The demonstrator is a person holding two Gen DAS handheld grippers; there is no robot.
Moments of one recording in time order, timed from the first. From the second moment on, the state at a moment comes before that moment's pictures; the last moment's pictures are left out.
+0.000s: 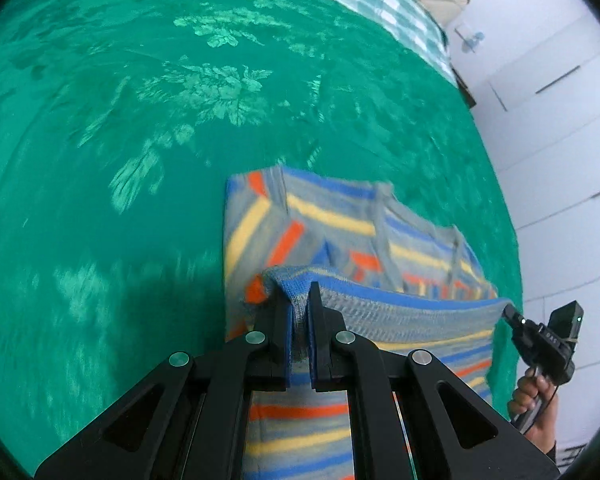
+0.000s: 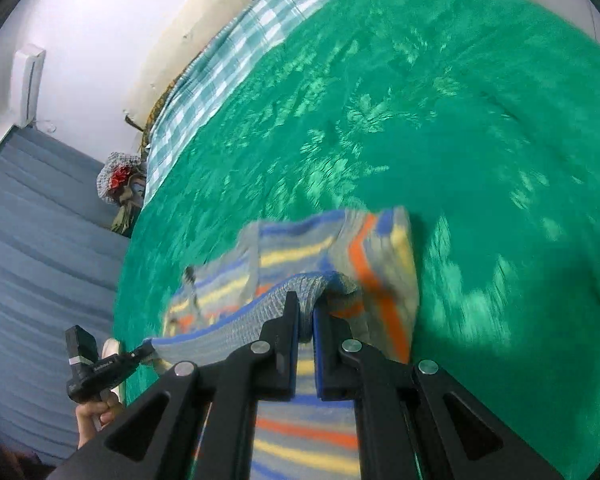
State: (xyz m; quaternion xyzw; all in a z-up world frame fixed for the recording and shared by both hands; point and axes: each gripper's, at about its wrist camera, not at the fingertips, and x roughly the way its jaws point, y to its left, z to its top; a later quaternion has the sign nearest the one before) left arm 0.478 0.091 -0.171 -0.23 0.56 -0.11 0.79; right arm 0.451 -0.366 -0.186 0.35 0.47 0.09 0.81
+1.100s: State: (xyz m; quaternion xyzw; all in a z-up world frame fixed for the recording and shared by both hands) left arm 0.279 0.063 -0.184 0.00 0.55 -0.08 0.83; right arm 0.287 -0.301 -0.178 -0.02 0.53 0.07 0.85
